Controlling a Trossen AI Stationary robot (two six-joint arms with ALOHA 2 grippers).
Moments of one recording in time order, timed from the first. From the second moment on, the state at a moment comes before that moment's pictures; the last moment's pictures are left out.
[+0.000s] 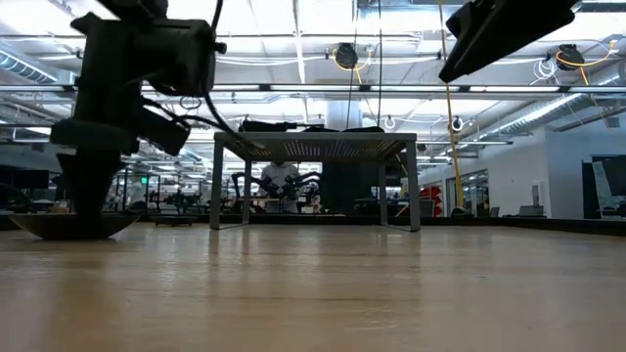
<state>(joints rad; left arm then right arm) -0.13 1.58 0.86 -0.96 -0.02 -0.64 0.50 1.34 0.96 -0.50 0.42 0.24</state>
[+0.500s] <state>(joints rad) -0.17 1.58 0.84 -0.59 -0.03 -0.59 0.50 1.34 0.96 -0.43 0.42 0.24</state>
